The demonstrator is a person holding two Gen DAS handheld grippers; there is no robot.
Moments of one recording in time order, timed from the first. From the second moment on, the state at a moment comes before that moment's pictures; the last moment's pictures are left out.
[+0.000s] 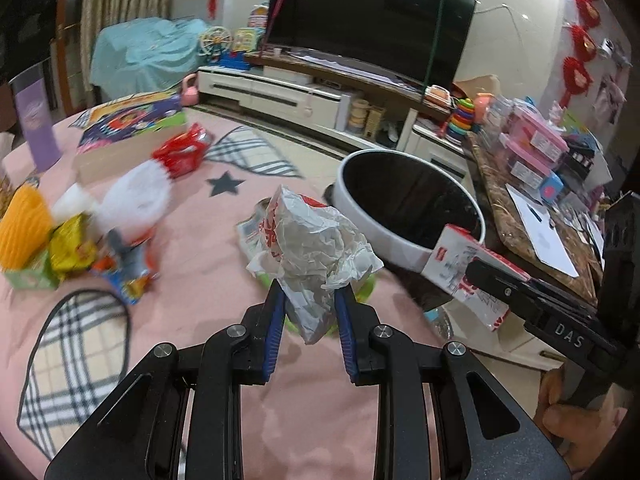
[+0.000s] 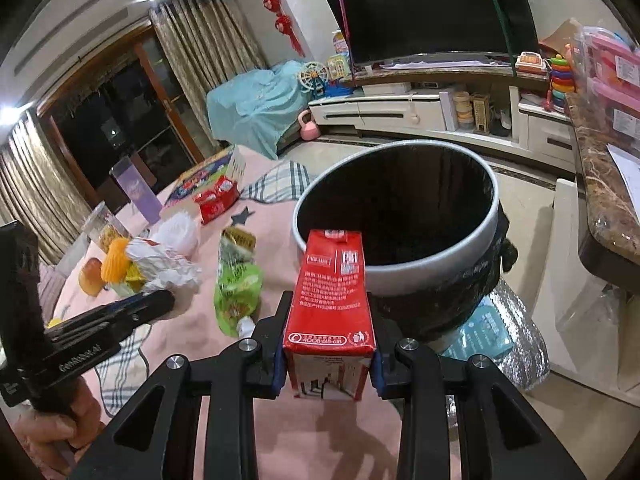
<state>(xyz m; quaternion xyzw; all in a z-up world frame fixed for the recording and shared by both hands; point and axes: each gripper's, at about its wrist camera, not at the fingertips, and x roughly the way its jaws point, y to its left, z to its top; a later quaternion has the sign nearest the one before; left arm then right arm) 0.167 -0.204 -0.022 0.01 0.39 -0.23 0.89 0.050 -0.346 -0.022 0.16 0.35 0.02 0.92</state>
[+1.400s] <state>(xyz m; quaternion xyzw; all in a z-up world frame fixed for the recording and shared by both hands) 0.235 -0.316 -0.027 0.07 0.41 -0.29 0.86 0.118 -0.419 -0.017 0.18 0.35 -0.01 0.92</state>
